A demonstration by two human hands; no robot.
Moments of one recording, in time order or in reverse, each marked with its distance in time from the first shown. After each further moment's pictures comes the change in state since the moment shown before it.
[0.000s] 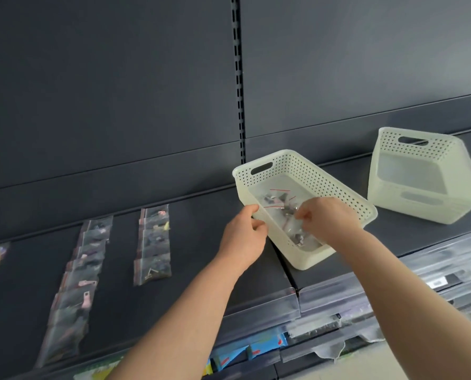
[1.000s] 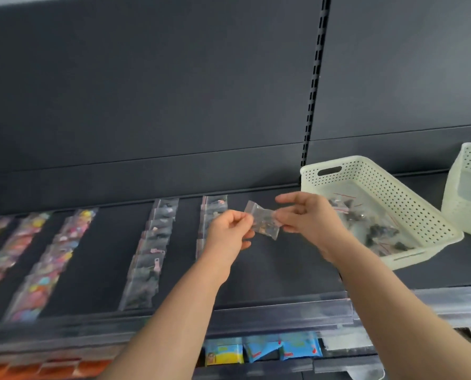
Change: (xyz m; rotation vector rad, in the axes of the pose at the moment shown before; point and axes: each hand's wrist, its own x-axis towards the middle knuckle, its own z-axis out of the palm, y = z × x) left_hand -0.048 -0.048 -0.090 -0.527 0.300 -0.168; right_hand -0.035 -0.120 0.007 1.179 -0.195 -0.172
